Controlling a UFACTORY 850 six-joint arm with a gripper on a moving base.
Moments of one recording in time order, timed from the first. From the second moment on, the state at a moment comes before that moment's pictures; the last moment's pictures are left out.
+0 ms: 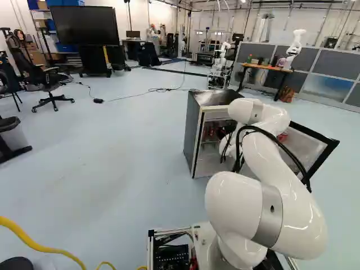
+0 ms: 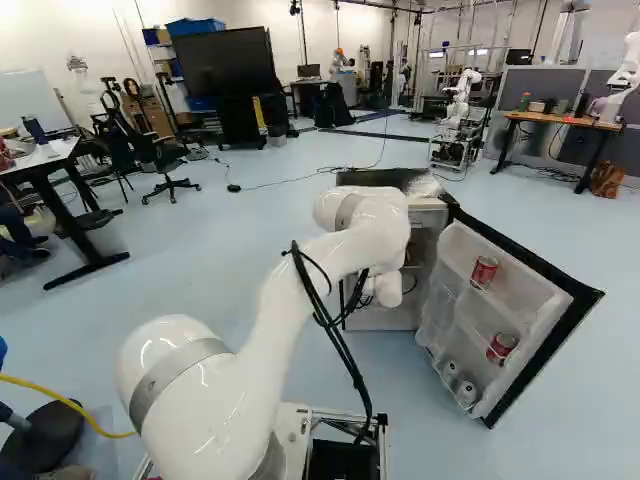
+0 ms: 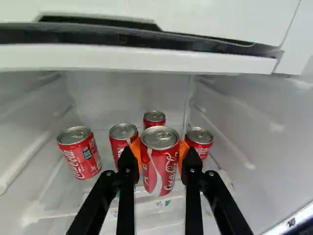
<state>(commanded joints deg) -31.5 -80.1 -88.8 -24.5 71.3 0.0</state>
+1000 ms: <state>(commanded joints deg) -34.1 -59.9 -62.1 -24.5 71.3 0.0</state>
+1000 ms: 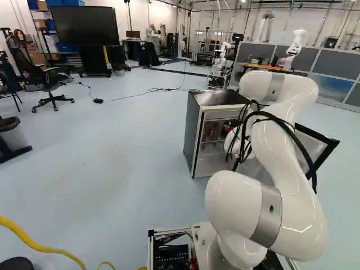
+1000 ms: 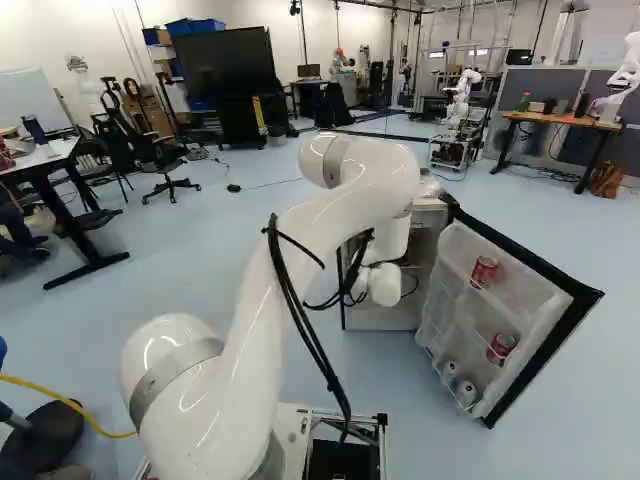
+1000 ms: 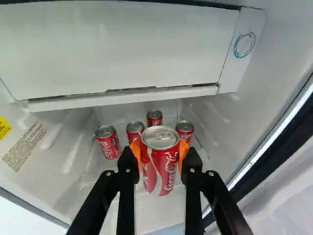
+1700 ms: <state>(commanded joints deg) -35.4 -46.4 -45.9 -24.5 71.9 0.0</state>
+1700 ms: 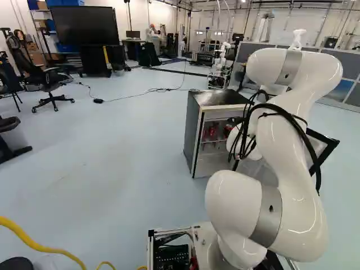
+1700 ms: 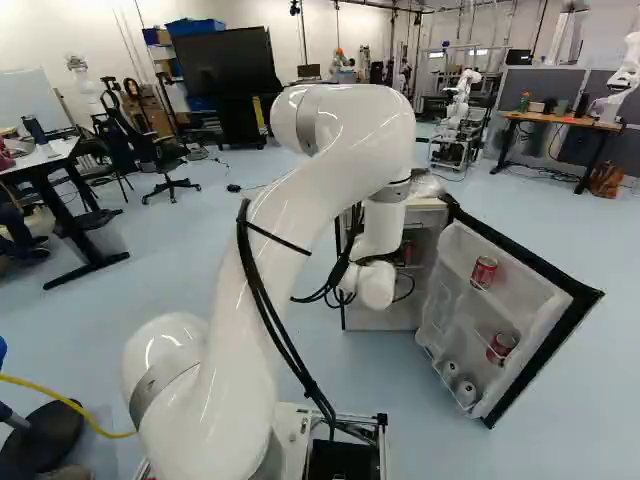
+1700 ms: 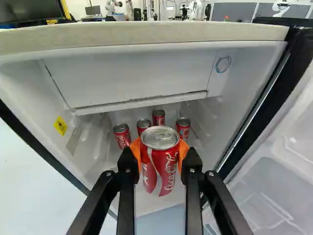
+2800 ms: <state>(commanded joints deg) -36.3 -29.9 -31.4 -24.5 75.1 0.0</state>
